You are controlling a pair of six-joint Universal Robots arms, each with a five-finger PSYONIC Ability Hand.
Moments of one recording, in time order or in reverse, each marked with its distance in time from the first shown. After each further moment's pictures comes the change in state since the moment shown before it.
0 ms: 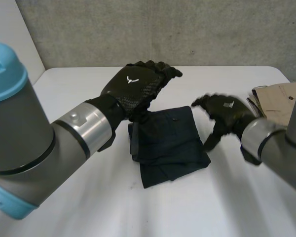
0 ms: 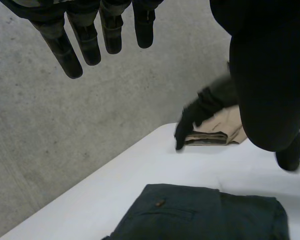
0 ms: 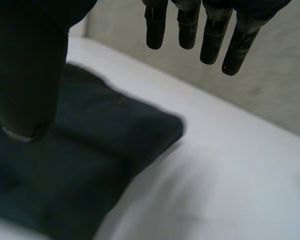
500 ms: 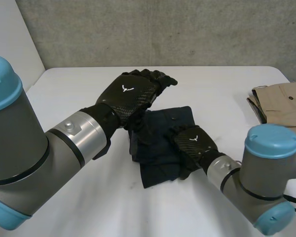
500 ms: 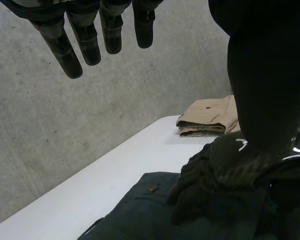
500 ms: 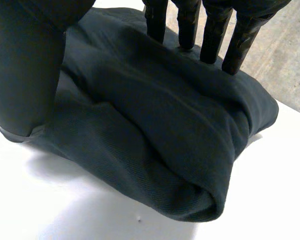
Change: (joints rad) left arm 0.018 0.033 -0.074 0.009 0.010 0.000; right arm 0.123 0.209 0.185 -0.404 -0.045 -0.098; left_hand 0.000 0.000 0.000 0.000 0.000; right_hand 0.000 0.000 0.000 0.000 0.000
